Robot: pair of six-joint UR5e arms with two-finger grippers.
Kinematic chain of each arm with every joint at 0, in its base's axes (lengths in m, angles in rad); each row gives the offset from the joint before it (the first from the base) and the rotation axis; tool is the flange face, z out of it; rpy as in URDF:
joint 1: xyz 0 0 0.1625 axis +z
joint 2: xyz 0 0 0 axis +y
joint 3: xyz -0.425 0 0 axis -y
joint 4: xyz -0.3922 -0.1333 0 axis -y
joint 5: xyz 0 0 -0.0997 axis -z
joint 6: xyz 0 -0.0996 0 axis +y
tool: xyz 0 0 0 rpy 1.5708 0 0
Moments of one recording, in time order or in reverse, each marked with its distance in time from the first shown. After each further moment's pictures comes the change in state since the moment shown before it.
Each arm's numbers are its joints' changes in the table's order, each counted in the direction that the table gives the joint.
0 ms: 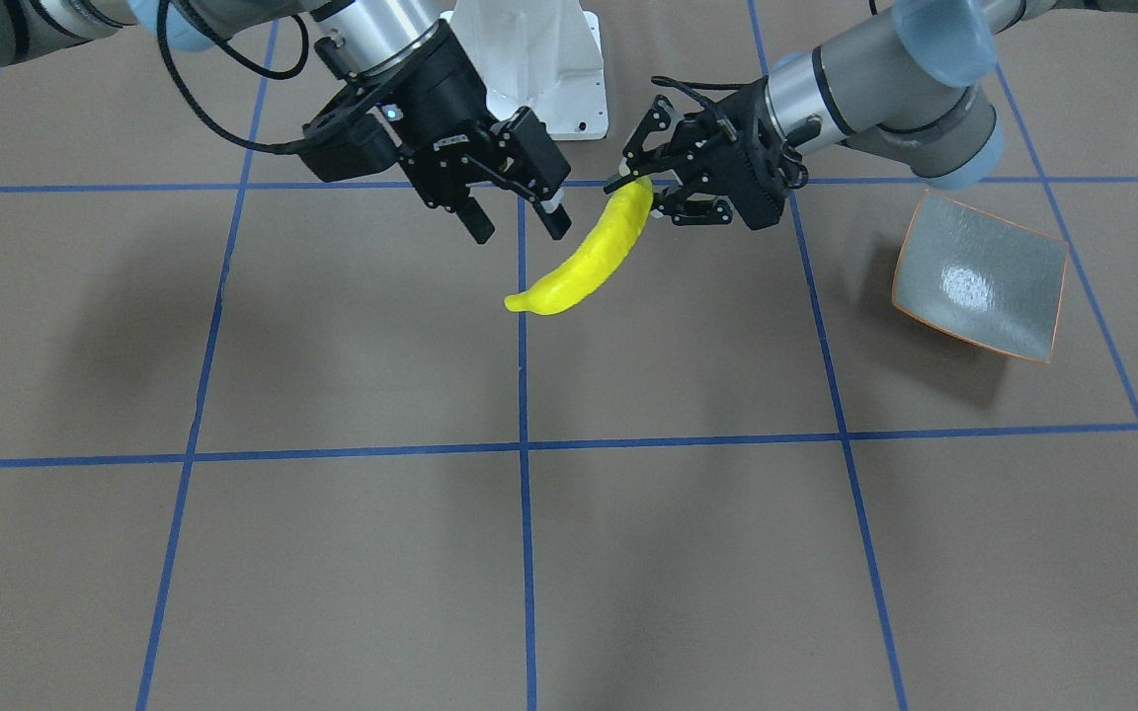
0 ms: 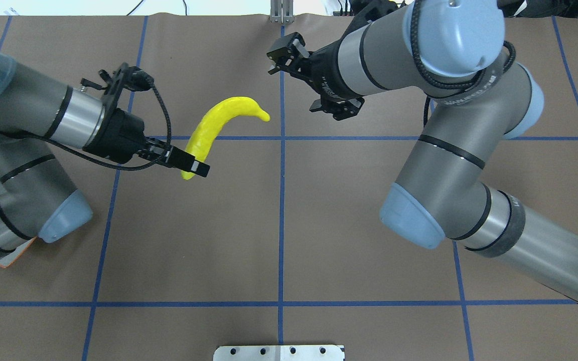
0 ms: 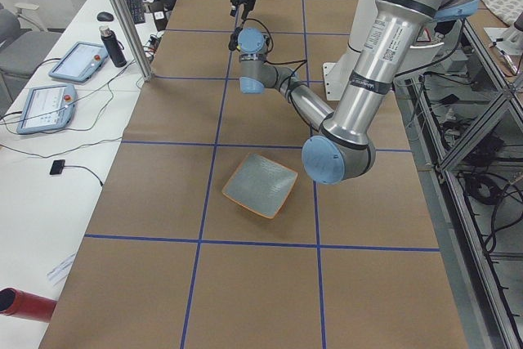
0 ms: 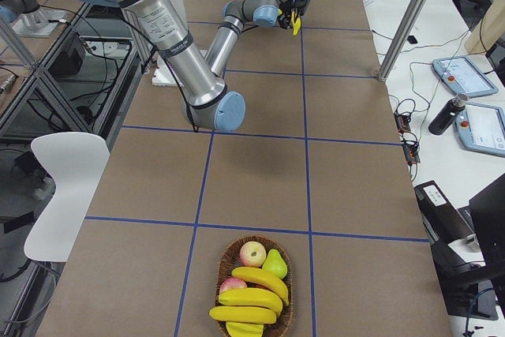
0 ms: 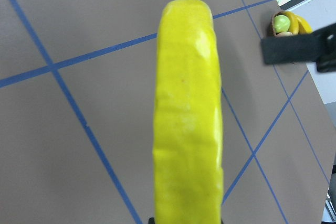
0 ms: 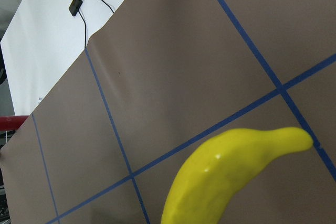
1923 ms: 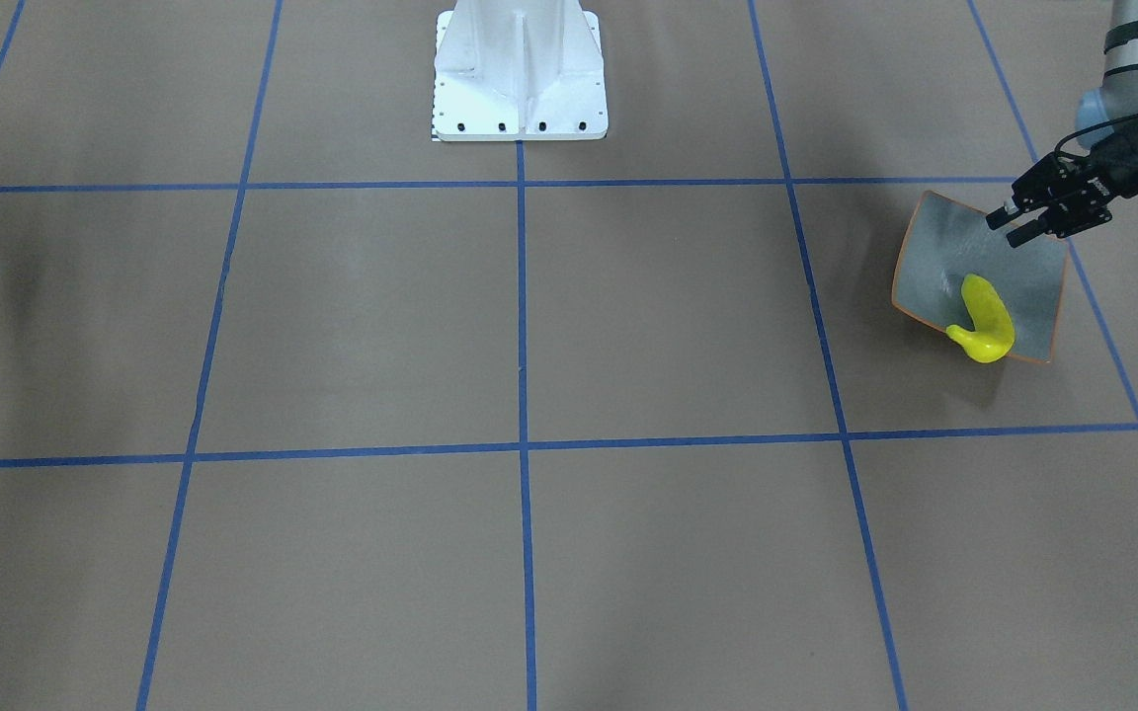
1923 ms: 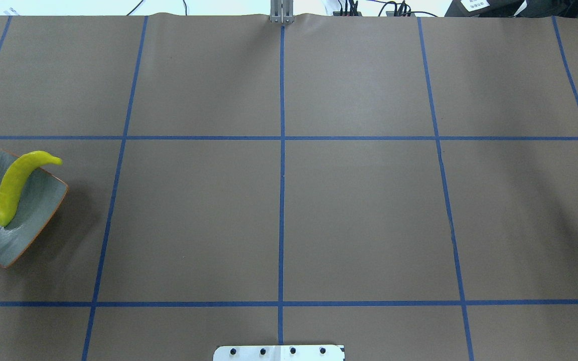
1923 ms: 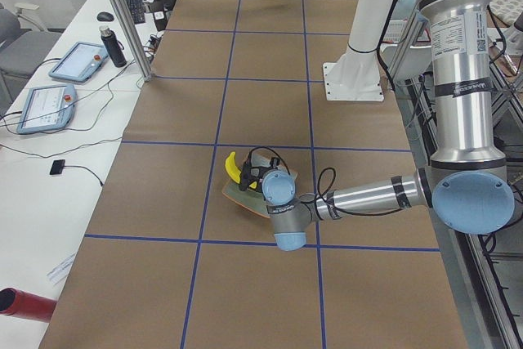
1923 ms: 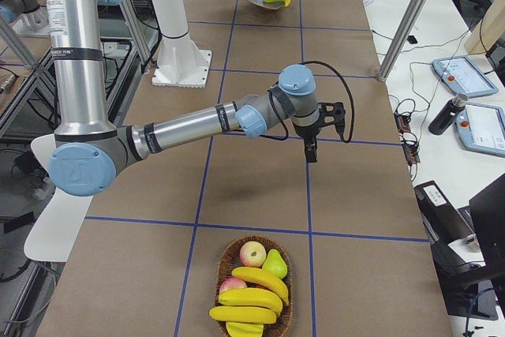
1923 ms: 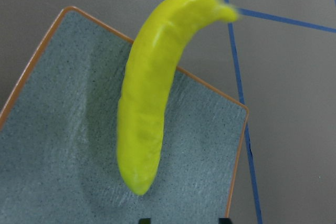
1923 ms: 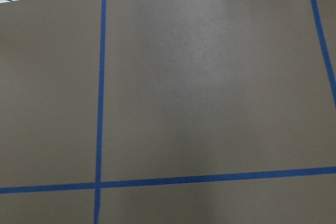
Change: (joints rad) left arm -0.327 -0.516 0.399 -0.684 -0.174 0.018; right arm 0.700 0.636 -0.073 0.000 0.426 1.257
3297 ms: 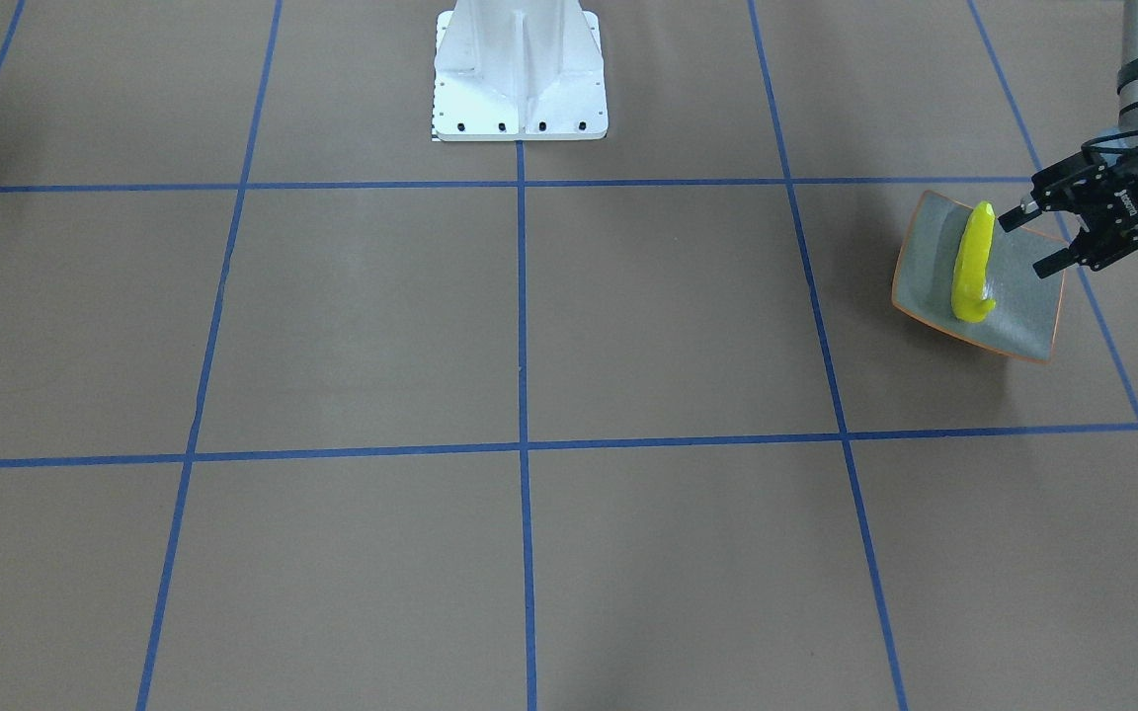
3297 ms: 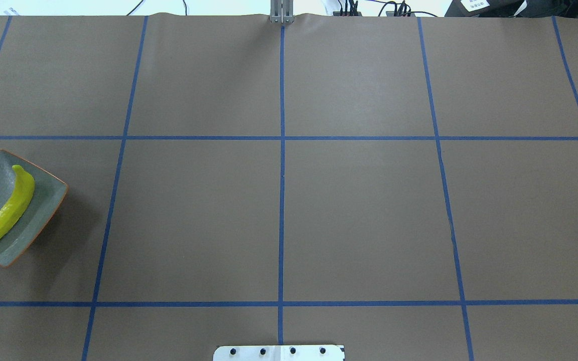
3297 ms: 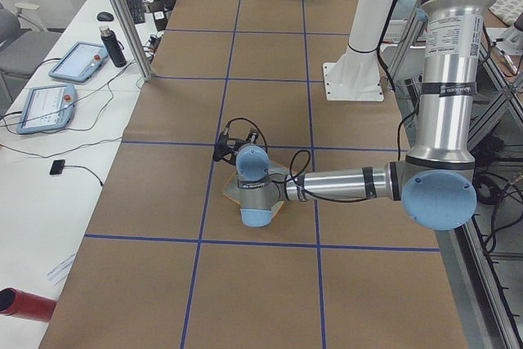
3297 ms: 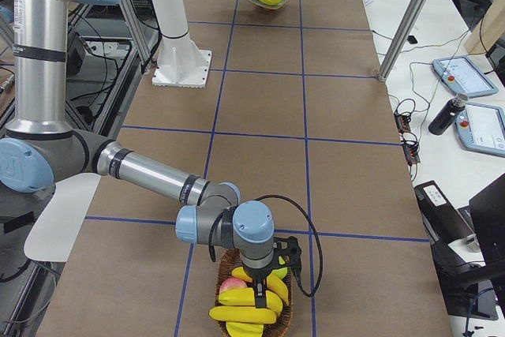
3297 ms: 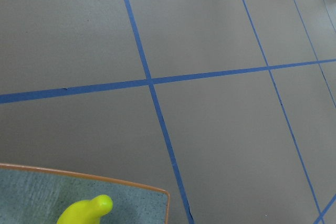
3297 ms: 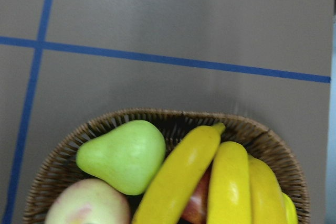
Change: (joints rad) left arm -0.099 0.164 -0.019 0.012 -0.056 0.032; right arm 0.282 0.159 -0.427 0.021 -0.175 0.726
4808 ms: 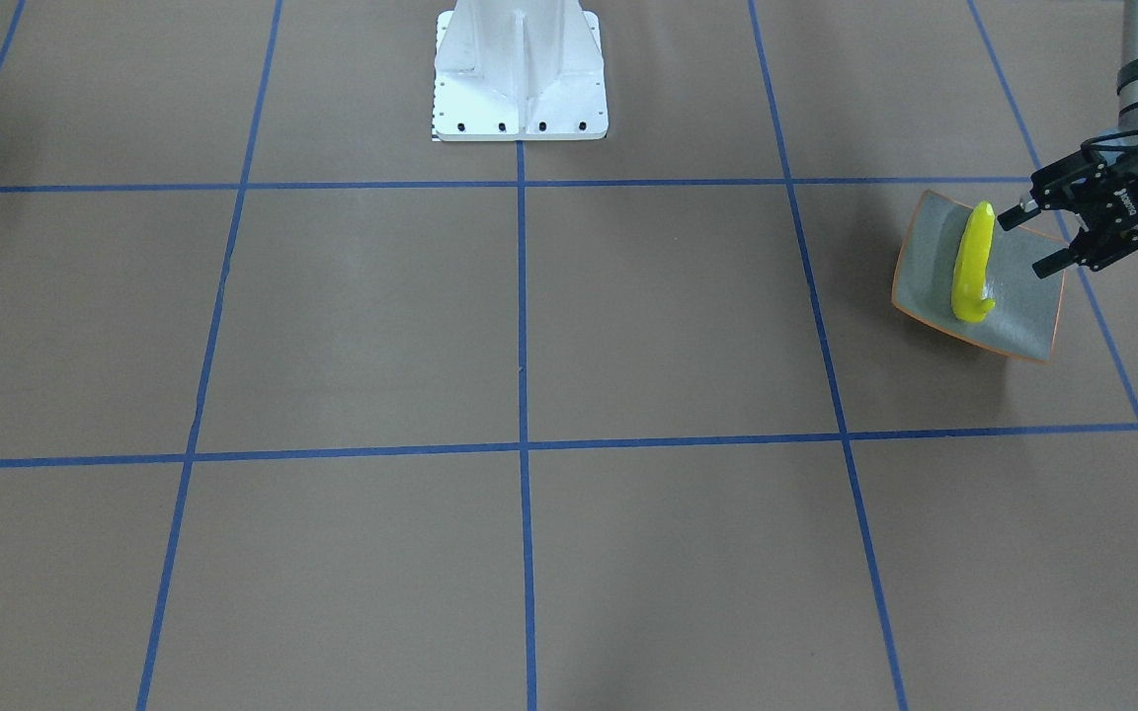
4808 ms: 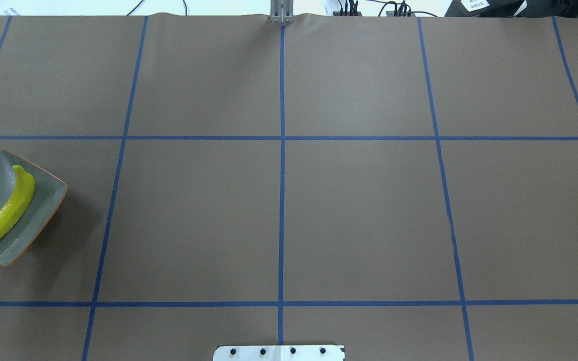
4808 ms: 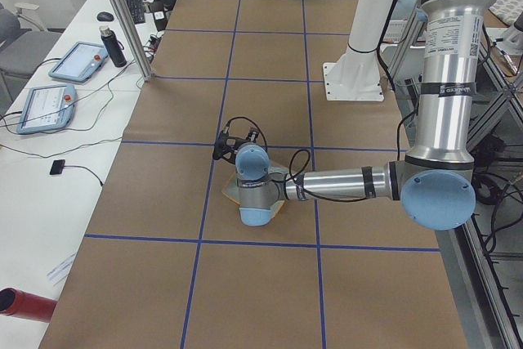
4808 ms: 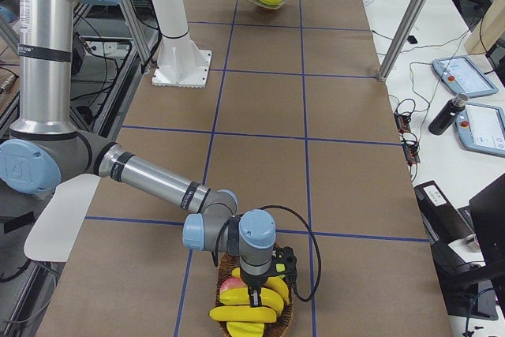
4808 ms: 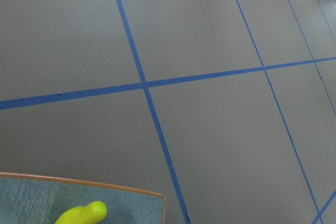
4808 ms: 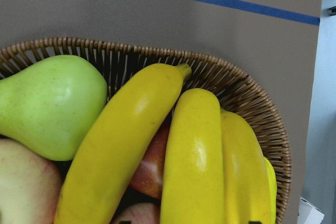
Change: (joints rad) left arm 0.000 0.002 -0.002 -0.004 0.000 -0.004; right arm -0.090 -0.005 -0.060 0.029 -0.066 -0.036
